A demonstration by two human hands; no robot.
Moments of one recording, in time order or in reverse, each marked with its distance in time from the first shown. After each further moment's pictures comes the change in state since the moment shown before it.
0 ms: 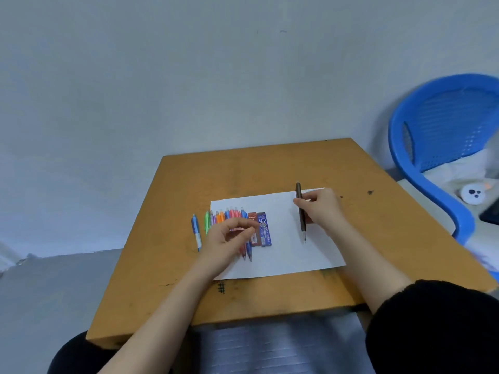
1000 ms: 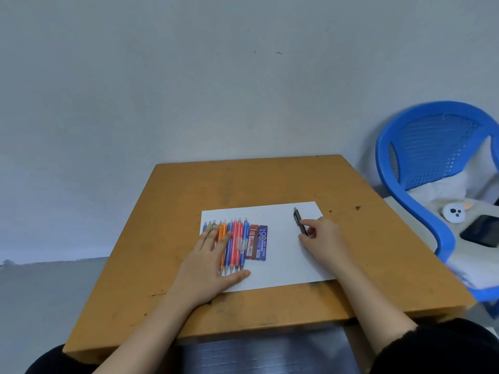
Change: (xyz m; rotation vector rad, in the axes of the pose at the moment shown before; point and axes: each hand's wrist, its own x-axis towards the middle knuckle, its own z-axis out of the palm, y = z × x) left_hand -0.009 -0.034 -0.007 0.946 -0.144 -0.040; right_hand -0.023 0.035 -0.023 -0.528 -0.001 -0.258
